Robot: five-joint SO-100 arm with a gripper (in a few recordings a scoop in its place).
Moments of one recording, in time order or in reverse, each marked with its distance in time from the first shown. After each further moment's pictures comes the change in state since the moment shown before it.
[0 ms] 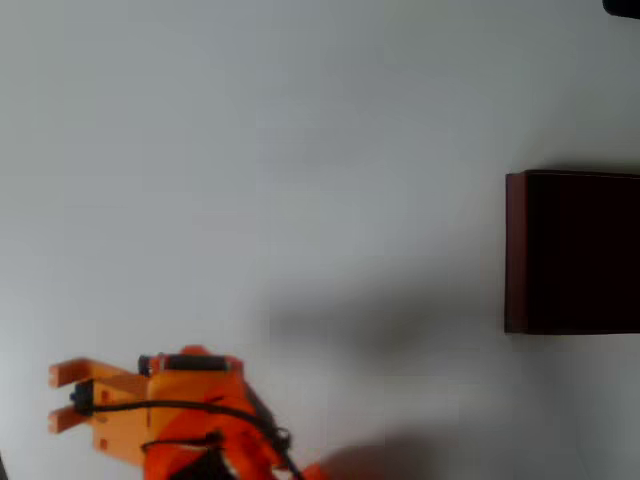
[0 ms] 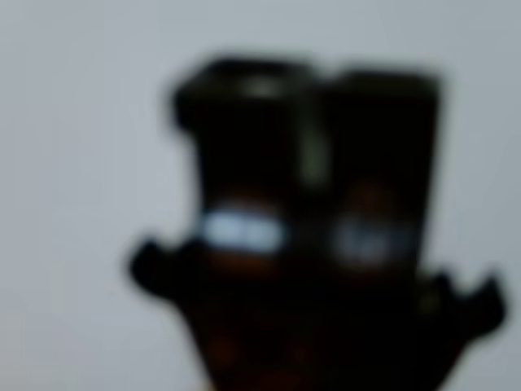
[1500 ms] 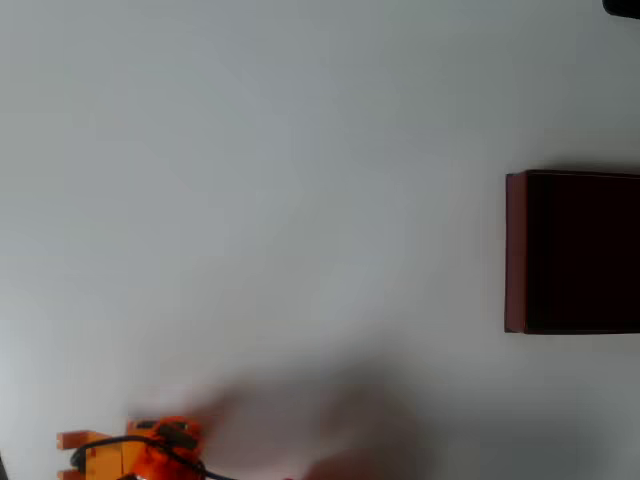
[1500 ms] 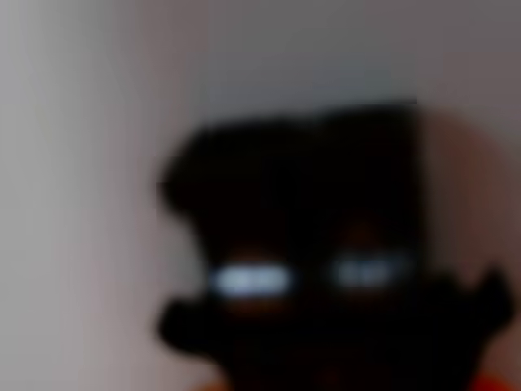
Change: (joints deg) arm -32.7 -12.3 33.8 -29.6 27.8
